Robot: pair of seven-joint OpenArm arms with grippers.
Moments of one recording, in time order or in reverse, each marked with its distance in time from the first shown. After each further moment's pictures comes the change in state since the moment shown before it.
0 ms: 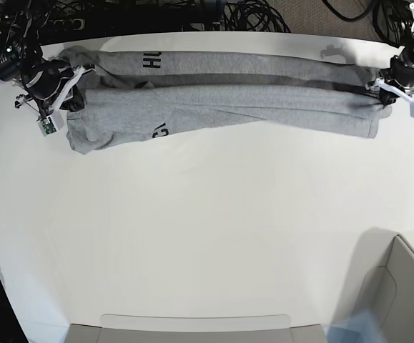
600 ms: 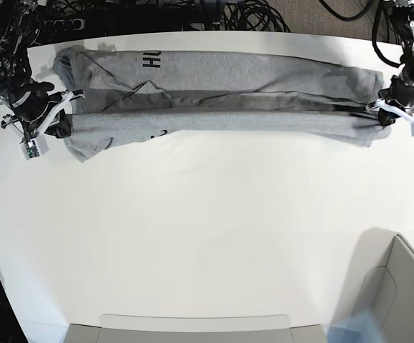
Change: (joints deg) left arm -7.1 0.1 0.5 -2.9 -0.4 -0.2 0.0; right arm 6.1 2.8 1.0 0.0 1.2 -3.7 0.7
